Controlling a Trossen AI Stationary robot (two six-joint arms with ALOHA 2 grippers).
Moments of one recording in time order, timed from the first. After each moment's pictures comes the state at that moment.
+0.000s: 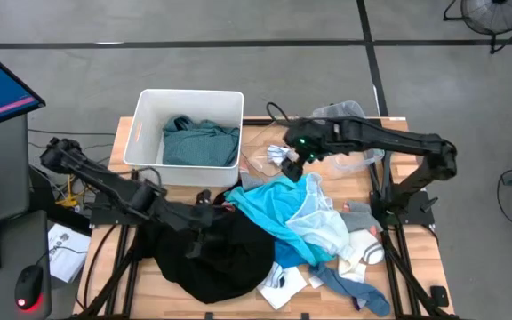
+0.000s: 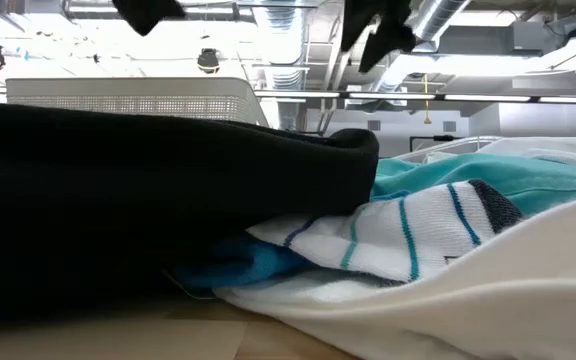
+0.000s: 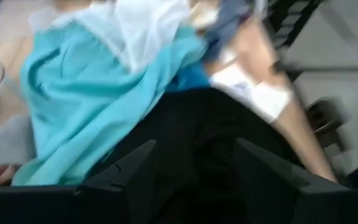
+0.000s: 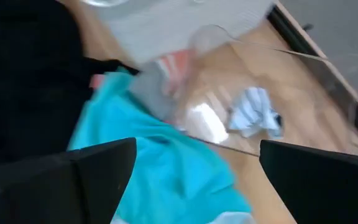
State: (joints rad) left arm -0.44 1.21 0.89 -0.34 -0.29 -0.27; right arm -0.11 1.54 1.63 -1.06 0.18 0.36
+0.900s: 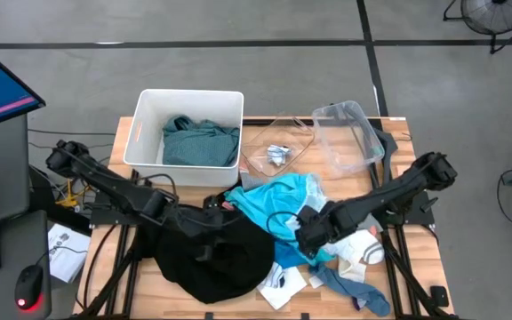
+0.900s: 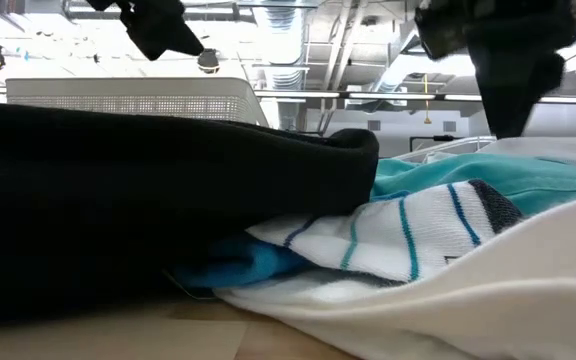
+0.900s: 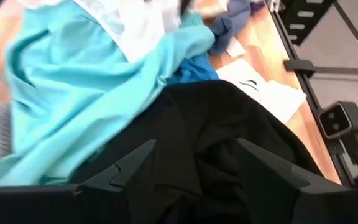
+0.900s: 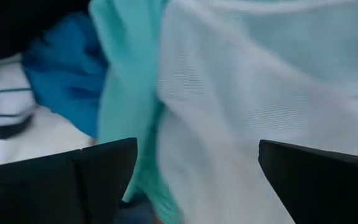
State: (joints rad) left arm -0.43 1.29 0.89 -0.26 -0.29 -0.32; right arm 0.45 1.63 1.17 -0.95 0.15 1.08
